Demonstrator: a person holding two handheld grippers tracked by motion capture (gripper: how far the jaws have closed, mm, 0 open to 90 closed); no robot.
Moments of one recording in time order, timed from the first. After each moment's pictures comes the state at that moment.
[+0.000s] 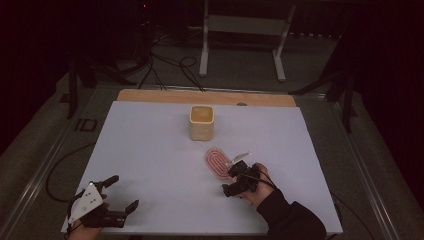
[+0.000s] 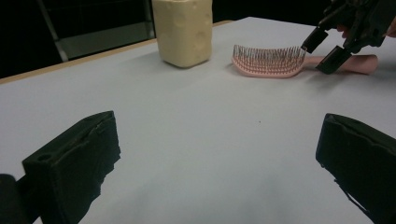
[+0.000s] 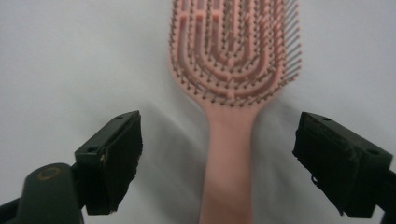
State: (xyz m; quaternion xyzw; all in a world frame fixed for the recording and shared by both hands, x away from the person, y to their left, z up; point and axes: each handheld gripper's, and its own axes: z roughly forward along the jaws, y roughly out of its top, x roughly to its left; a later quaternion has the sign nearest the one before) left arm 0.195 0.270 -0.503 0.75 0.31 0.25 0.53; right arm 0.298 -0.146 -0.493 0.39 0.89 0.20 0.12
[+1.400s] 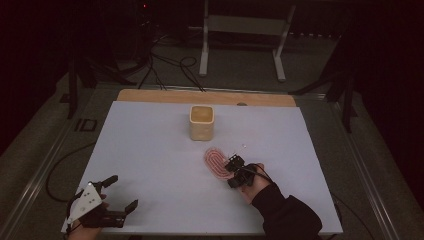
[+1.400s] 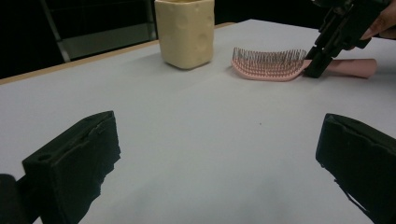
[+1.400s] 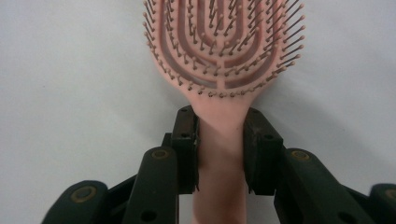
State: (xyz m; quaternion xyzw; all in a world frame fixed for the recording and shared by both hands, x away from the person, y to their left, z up) left arm 0.194 0.271 -0.502 0.75 0.31 0.24 0.53; right arm 0.317 -0.140 -0.494 0.43 0.89 0.14 0.07
